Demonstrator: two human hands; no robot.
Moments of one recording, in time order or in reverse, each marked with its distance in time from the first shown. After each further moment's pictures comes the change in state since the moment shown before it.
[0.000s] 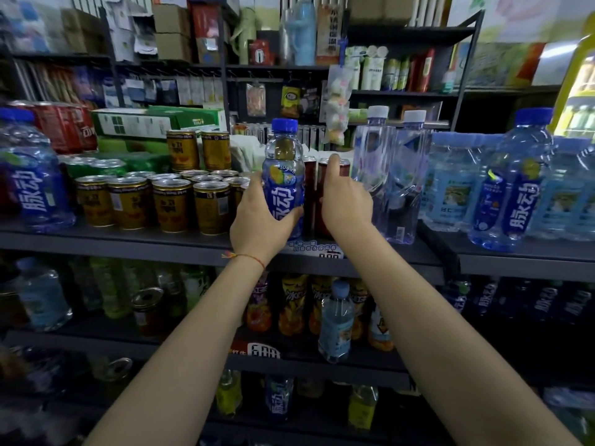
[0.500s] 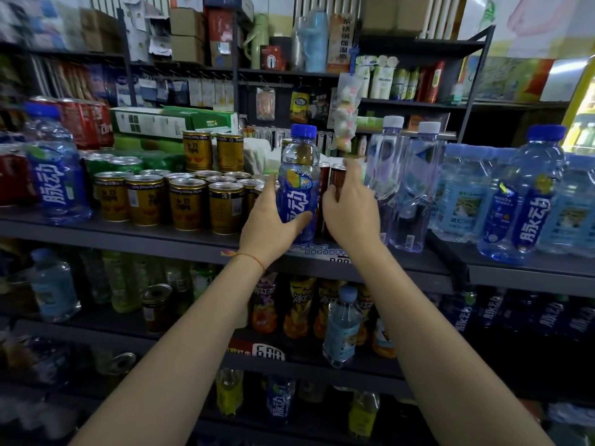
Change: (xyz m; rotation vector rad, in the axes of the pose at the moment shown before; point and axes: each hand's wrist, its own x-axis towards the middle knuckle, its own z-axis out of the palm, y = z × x) left_hand 0.002 -0.009 -0.013 -0.181 -0.203 -0.042; right_hand -0.015 -0.008 0.000 0.566 0.122 -0.010
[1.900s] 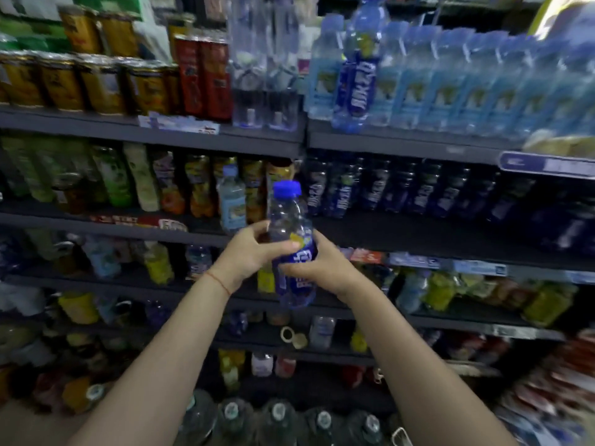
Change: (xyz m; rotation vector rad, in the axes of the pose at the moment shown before) left_hand -0.268 0.093 0.170 -0.567 -0.421 -0.404; right_hand -0.251 0.206 -0.181 0.636 -0.771 0.518
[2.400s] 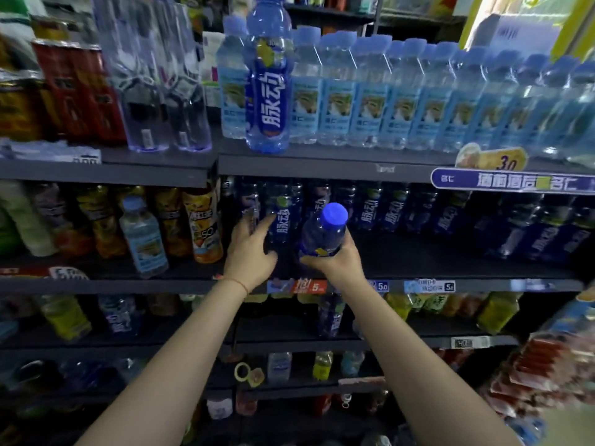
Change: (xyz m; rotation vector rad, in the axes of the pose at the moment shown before) left_hand 0.145 -0.034 0.105 0.862 0.137 0.262; right_hand 0.057 0.065 -0.149 -0.012 0.599 -0.037
